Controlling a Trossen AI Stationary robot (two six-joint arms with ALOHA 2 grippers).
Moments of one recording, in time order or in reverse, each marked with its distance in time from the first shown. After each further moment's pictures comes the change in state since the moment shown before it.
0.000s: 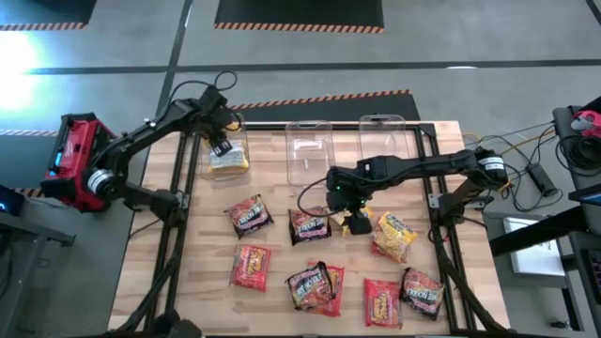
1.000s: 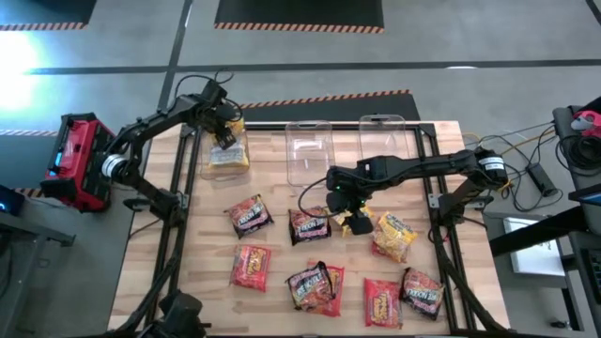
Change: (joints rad) left arm 0.125 0.163 -0.002 0.176 0.114 0.075; right arm 0.000 0.000 0.000 0.012 0.000 -0.078
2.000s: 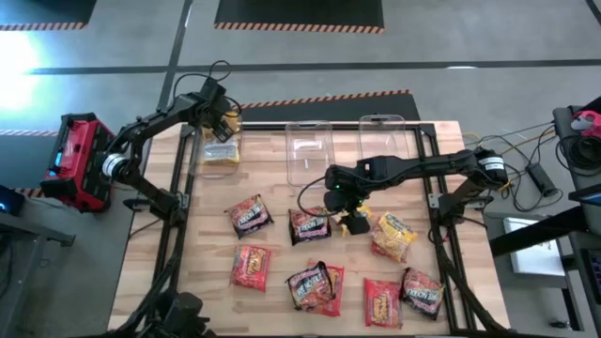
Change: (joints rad) left arm 0.007 0.006 -0.001 0.061 -0.172 -0.109; right arm 0.000 0.000 0.000 0.064 0.000 0.001
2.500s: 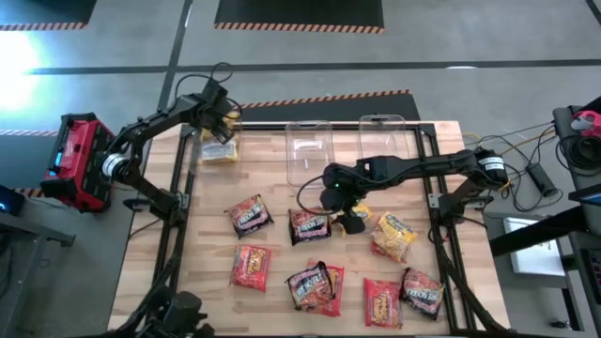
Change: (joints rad) left arm 0.001 0.000 -0.001 -0.007 -0.065 -0.001; right arm 0.000 0.000 0.000 0.089 0.000 0.000
